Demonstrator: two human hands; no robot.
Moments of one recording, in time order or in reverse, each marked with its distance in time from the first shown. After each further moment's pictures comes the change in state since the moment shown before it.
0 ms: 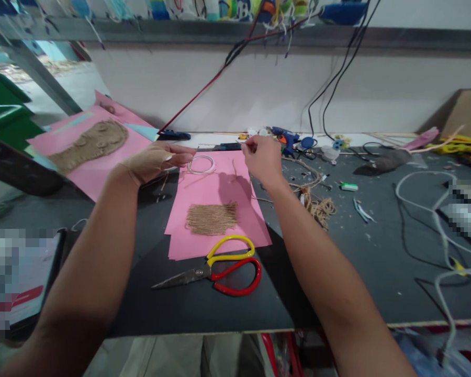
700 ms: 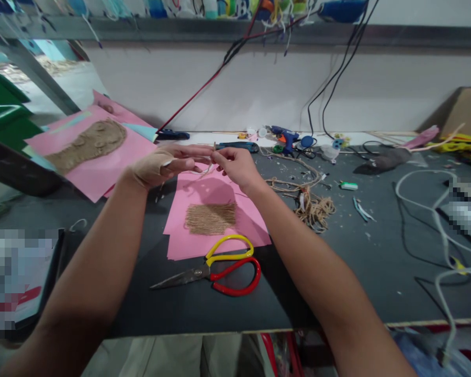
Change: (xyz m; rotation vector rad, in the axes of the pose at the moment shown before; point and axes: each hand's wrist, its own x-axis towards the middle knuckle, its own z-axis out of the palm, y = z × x) left_hand 0.004 0.009 0.019 -0.202 -0.231 0.161; right_hand -0.023 -0.036 0.027 0.640 -0.336 0.198
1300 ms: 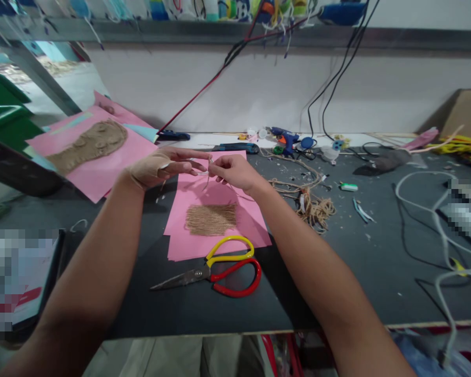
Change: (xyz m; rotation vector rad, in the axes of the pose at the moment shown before) left_hand -0.009 0.001 -0.006 0.066 0.014 -0.071; right_hand -0.005 -0.006 -0.003 -0.067 -0.222 0.100
